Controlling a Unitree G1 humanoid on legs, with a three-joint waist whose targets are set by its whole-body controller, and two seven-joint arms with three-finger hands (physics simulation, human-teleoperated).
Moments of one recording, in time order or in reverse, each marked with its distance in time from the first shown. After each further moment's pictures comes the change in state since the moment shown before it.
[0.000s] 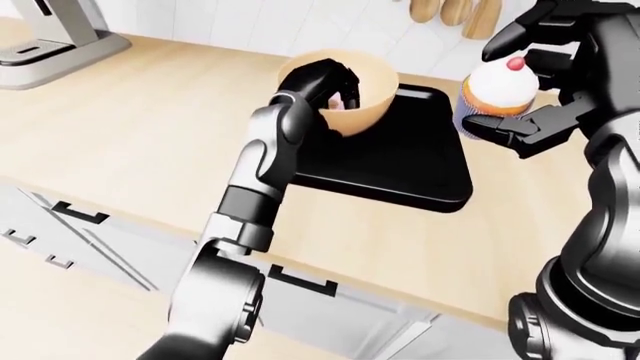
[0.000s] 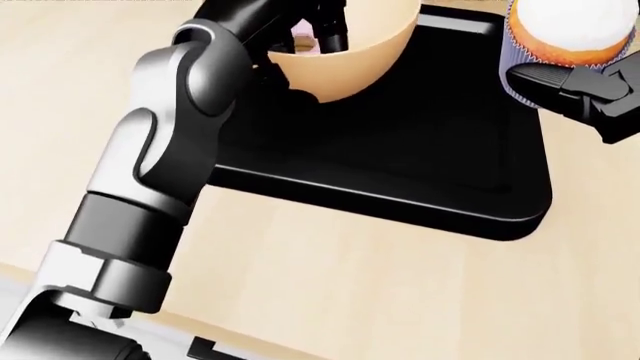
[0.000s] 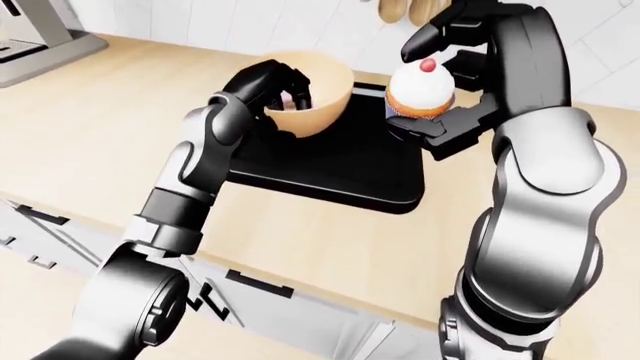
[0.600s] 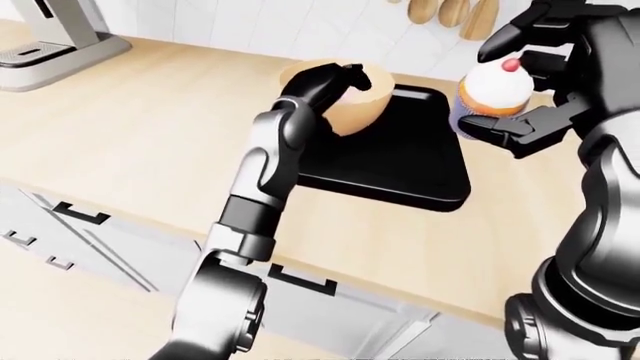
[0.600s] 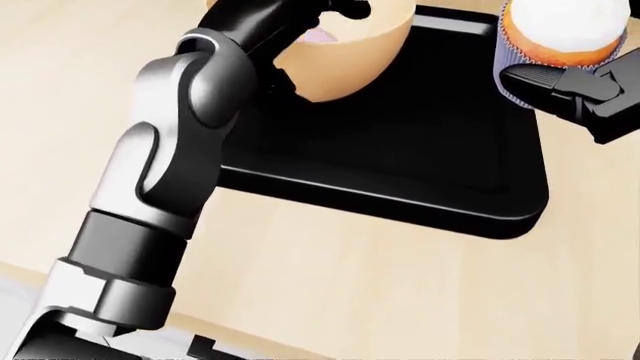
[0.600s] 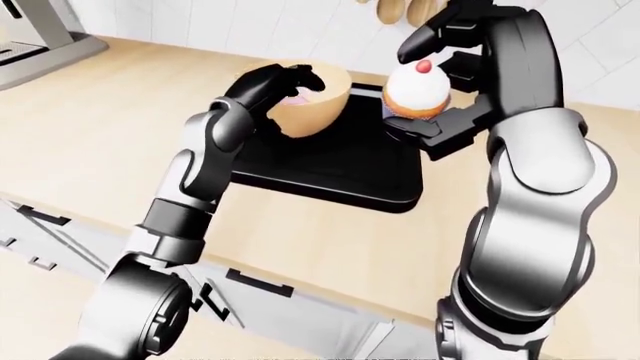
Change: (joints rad) left arm 0.055 -0.019 -0.003 -0.105 0.021 0.009 -0.046; right arm 0.001 0.016 0.006 0.007 -0.005 -0.008 -0.007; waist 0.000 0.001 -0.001
